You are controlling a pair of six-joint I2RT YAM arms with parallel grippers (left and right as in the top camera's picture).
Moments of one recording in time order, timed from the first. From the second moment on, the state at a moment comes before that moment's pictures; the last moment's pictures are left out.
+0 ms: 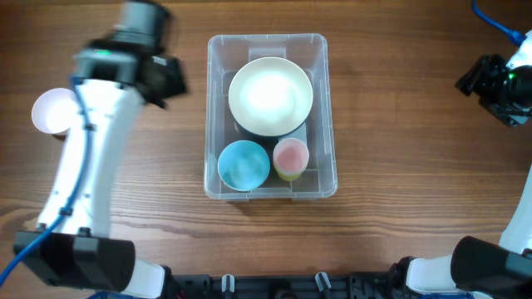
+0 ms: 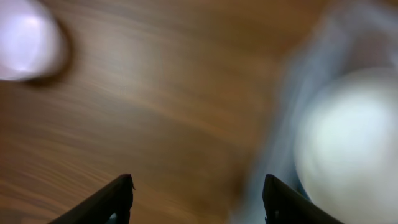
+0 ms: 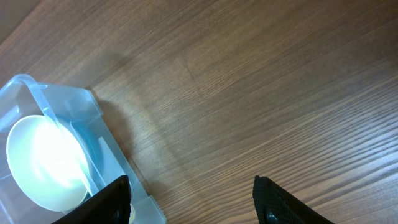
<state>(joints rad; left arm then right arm) -0.15 1.67 1.73 -1.26 -0.16 -0.43 -0.33 1.61 1.91 -1.48 -0.13 0.28</state>
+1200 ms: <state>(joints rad) 0.41 2.27 1.74 -0.90 -0.18 -0.41 -0.33 1.61 1.91 -1.49 -0.13 0.28</state>
